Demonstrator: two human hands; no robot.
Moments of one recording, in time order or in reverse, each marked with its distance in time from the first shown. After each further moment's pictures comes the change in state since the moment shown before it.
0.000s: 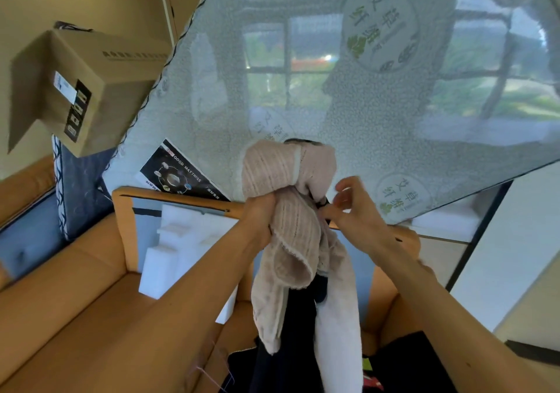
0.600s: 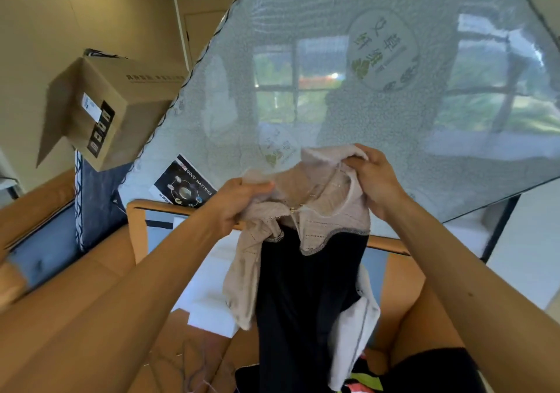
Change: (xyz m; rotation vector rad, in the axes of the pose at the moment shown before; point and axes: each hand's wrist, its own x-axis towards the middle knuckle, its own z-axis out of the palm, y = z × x) left_hand -0.018 0.067 -0.054 0.322 -0.165 0.086; right_hand 0.041 -0.066 -0.025 0.263 0.081 -0.164
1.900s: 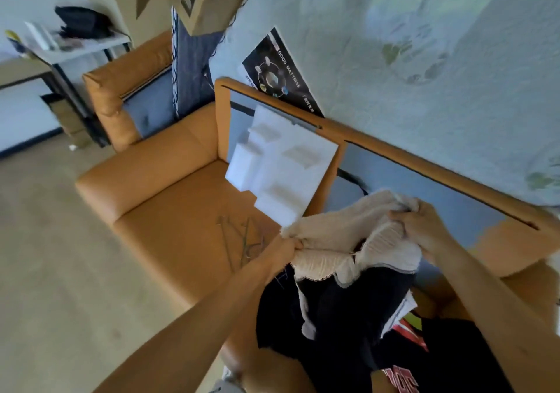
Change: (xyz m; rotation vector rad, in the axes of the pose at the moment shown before) left_hand -0.049 -0.285 -0.034 0.046 0.260 -0.542; right_hand -0.055 0.238 0.070 -0.357 -0.265 0.659
